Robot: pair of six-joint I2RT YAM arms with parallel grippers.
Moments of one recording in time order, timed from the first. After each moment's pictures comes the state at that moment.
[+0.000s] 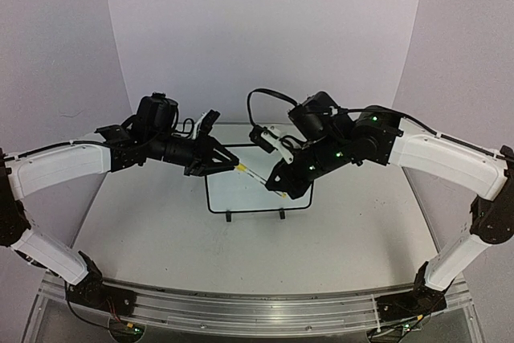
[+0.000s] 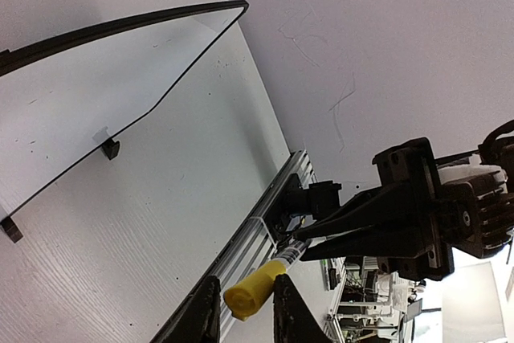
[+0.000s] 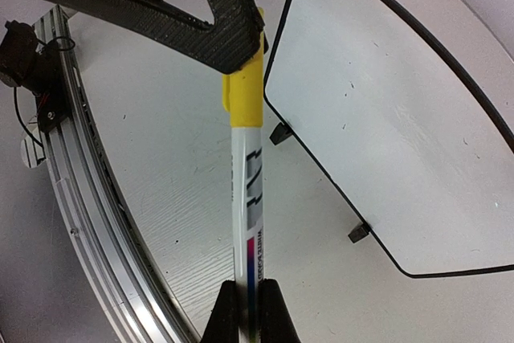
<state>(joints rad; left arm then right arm) -0.73 1.39 1.11 -0.19 0.67 -0.79 1.03 1.59 1.56 -0.82 -0.08 0.04</state>
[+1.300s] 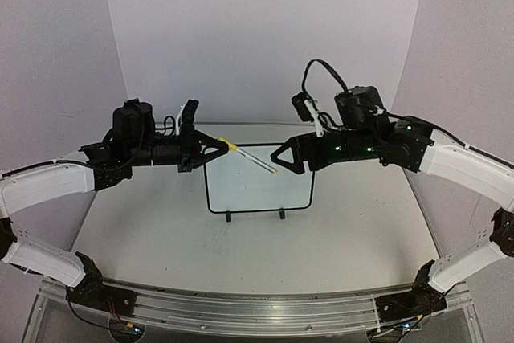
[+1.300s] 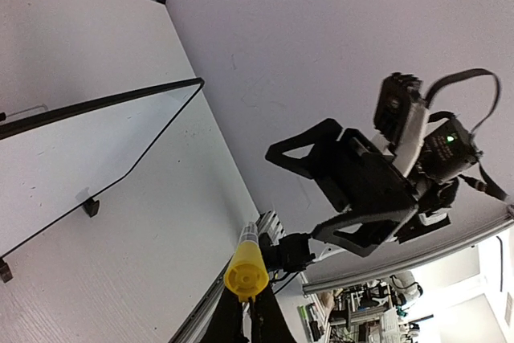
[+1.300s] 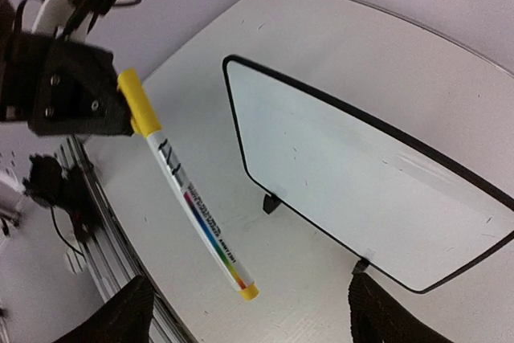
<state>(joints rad) -0.73 1.24 0.93 0.12 0.55 -0.93 0.89 1.38 1.32 -0.47 -0.12 0.32</state>
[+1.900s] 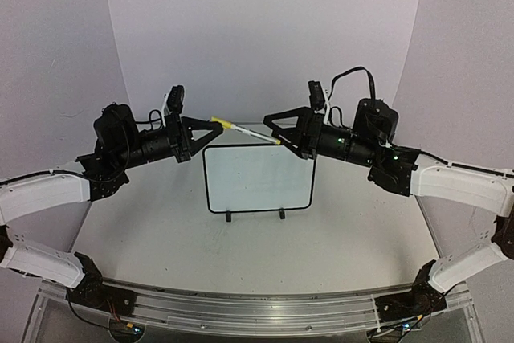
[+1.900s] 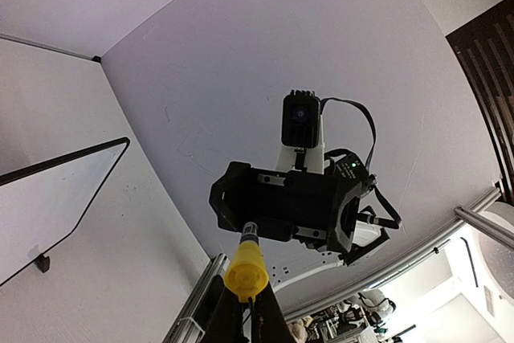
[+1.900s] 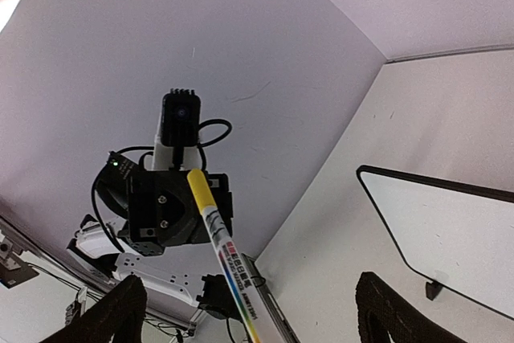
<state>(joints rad) -0.73 1.18 0.82 0.48 0.52 -1.06 0.83 1.36 1.02 0.36 -0.38 0.89</state>
